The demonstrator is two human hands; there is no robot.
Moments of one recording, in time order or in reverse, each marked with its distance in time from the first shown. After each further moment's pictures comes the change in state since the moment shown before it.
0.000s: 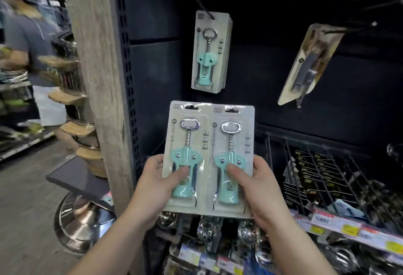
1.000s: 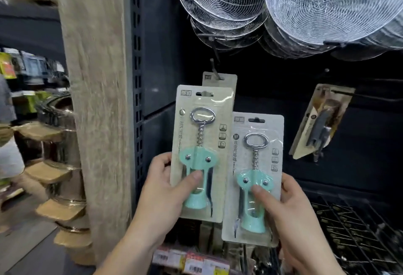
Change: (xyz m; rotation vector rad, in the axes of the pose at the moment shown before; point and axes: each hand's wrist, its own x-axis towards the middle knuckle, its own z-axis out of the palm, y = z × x) left_hand 0.095 0.101 -0.021 -0.126 -0.135 0.296; right_hand 0.056 -0.076 0.044 0.036 0.156 -0.192
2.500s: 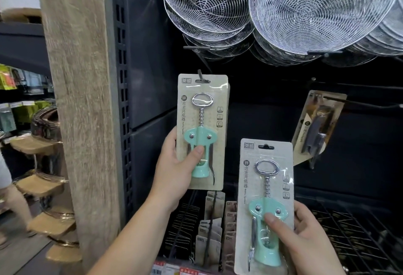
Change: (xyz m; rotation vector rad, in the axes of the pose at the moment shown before) left_hand 0.066 -0.001 0.030 0.021 0.000 0.188; right_hand 0.001 0.027 -0.034 0.038 -0.005 -0.010
